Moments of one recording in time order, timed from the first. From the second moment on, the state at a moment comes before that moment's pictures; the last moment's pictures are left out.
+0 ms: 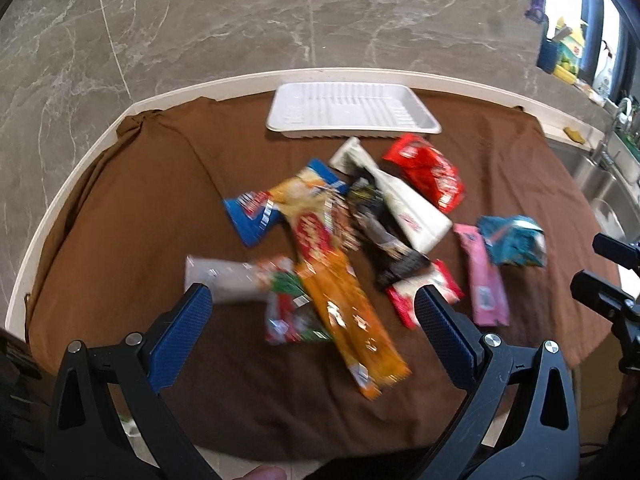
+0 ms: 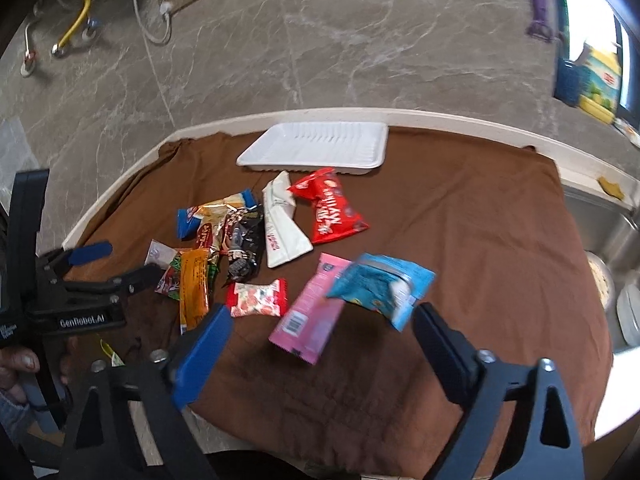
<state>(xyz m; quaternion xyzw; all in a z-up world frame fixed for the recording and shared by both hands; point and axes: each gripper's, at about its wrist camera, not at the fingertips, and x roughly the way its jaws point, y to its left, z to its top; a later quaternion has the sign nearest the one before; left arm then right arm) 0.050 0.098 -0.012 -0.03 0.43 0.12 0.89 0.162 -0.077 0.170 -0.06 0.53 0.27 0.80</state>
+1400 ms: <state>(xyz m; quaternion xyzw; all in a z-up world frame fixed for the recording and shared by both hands) 0.262 0.207 -0.131 0.13 0.53 -0.02 0.84 0.260 0.065 0.037 -0.18 0.61 0.28 0.72</state>
